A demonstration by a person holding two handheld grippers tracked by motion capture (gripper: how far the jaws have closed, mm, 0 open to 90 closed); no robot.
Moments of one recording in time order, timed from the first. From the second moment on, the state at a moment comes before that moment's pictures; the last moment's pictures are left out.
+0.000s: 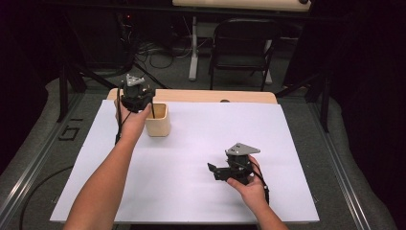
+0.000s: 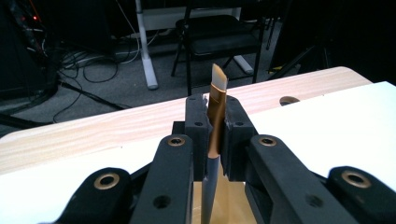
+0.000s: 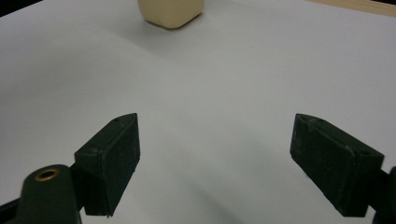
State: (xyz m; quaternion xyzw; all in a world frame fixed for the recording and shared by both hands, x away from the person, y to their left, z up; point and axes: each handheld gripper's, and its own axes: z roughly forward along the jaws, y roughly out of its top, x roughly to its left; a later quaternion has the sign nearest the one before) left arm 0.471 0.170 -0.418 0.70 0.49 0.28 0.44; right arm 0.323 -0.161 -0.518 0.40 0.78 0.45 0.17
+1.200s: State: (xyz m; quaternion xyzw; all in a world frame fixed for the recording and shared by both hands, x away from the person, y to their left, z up) left arm 0.475 0.169 -0.444 0.72 0.50 0.27 0.41; right arm 0.322 -0.158 -0.519 0.39 0.79 0.44 0.17
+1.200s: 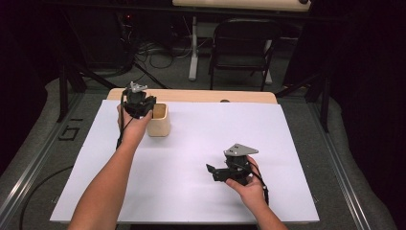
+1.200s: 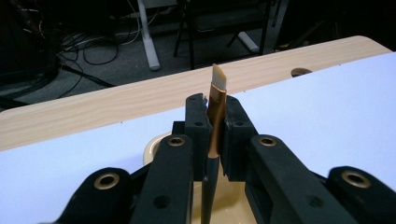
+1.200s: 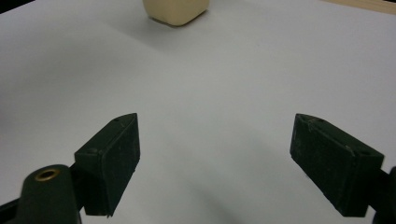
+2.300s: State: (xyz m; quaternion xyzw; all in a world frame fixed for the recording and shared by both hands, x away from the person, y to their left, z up) left arm 0.472 0.172 -0.459 0.73 0.50 0.26 0.39; right arm 0.322 -0.158 -0.519 0.39 0.79 0.44 0.17
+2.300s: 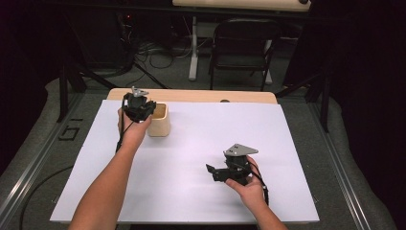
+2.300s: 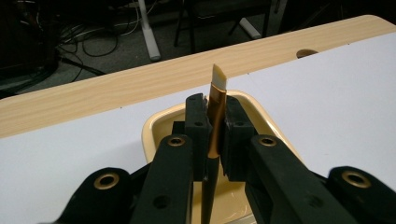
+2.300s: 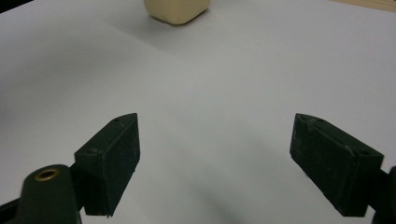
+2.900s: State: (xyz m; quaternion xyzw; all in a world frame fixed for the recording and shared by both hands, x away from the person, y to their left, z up) left arm 0.472 0.175 -0.465 0.73 0.50 0.26 0.39; right arm 0.323 -0.157 -0.521 0.39 0.79 0.44 0.17
